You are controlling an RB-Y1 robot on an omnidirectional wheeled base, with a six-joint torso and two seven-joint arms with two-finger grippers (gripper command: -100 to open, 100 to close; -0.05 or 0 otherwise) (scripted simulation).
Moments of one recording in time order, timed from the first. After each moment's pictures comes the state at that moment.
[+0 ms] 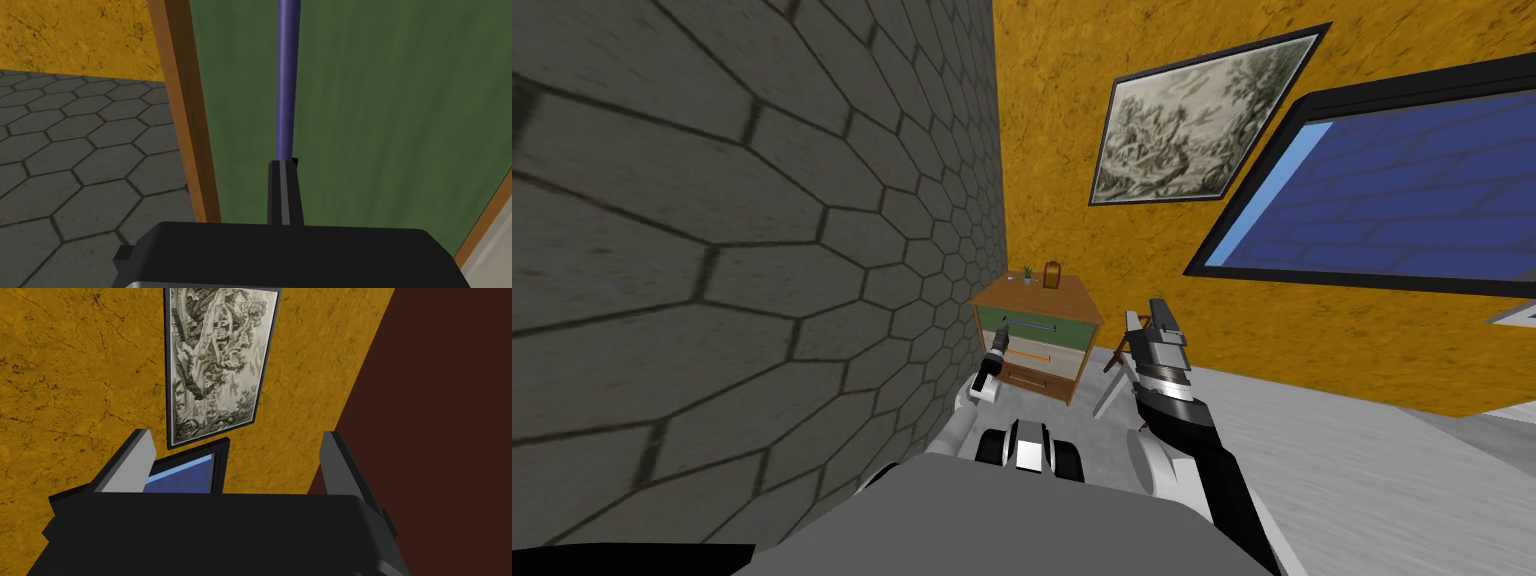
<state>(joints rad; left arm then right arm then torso) -0.18 0.01 -0.08 -1.06 0.04 -0.56 -0.02 0.48 0.01 0.05 -2.39 0.07 -0.36 0.11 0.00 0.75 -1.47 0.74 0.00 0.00</state>
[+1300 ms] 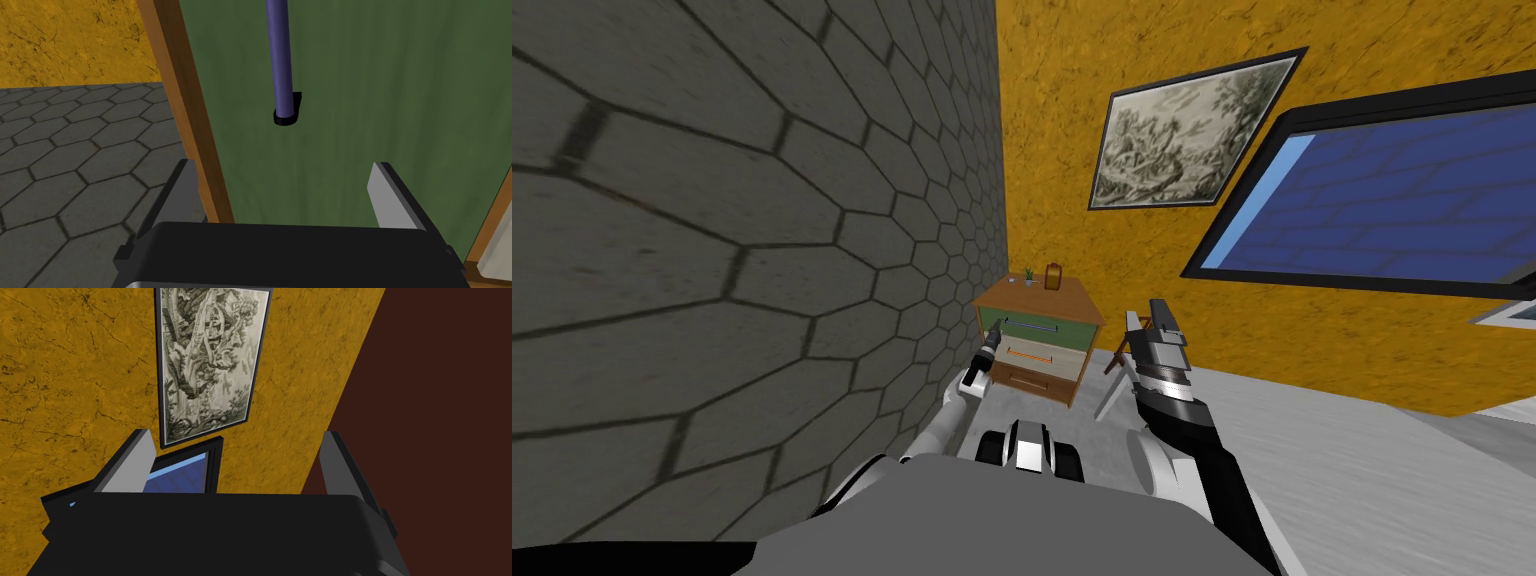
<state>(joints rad) -0.20 0.12 -0.08 -1.05 0.04 -0.52 -0.01 0.48 0.01 0.05 -2.39 0.07 -0.36 0.11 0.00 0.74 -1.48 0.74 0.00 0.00</state>
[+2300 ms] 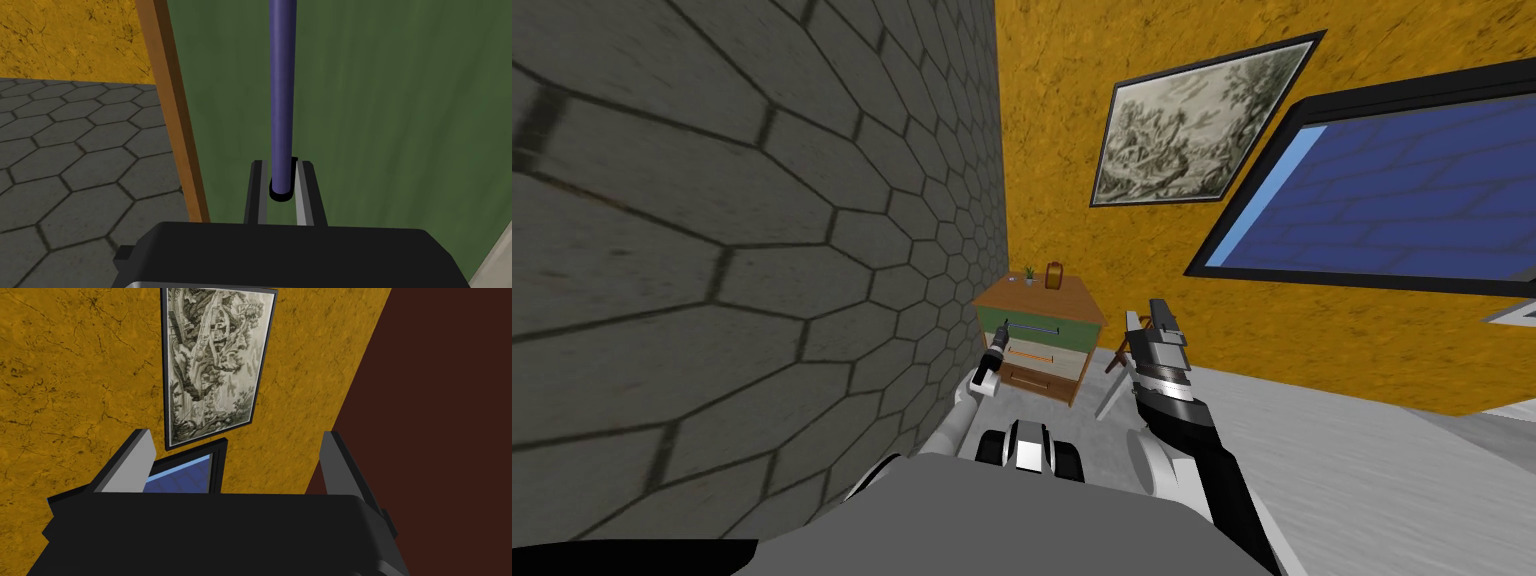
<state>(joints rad) -0.21 0.03 -0.08 -1.06 0.04 -0.49 -0.01 0.48 0.01 0.05 -2.39 0.07 -0.36 0.11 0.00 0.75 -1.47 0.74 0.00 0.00</state>
